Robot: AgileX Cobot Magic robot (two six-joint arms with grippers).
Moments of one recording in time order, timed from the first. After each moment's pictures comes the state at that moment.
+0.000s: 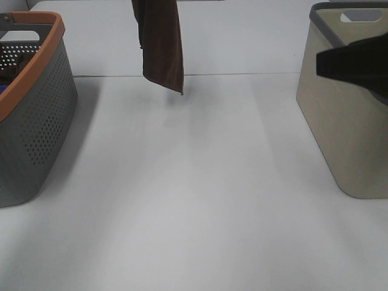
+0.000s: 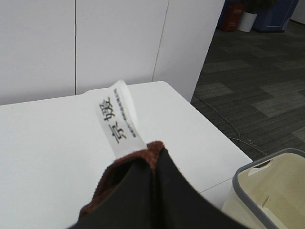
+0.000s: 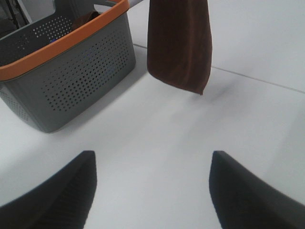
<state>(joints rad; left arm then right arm) -0.44 2.07 -2.39 -0.19 0.59 0.02 -0.01 0.97 -0.64 1.18 0.64 -1.29</state>
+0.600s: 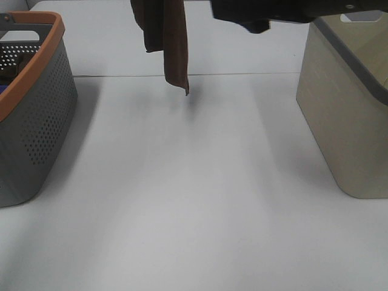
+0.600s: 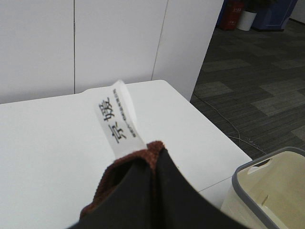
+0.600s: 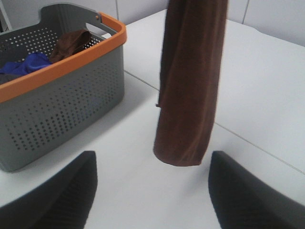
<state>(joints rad) -0.44 2.07 -2.39 -0.19 0.59 0.02 0.49 1.35 -0.97 1.04 0.15 -1.19</state>
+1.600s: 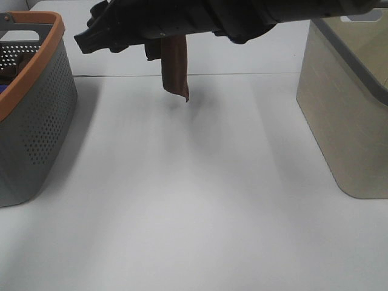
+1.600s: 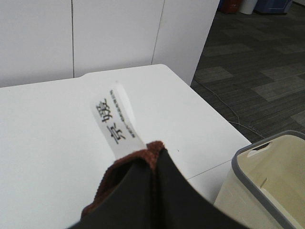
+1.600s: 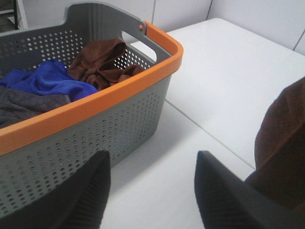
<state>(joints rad) -0.44 2.07 -2.39 -0.19 0.65 0.02 0.77 1.89 -1.39 1.01 -0.11 -1.19</state>
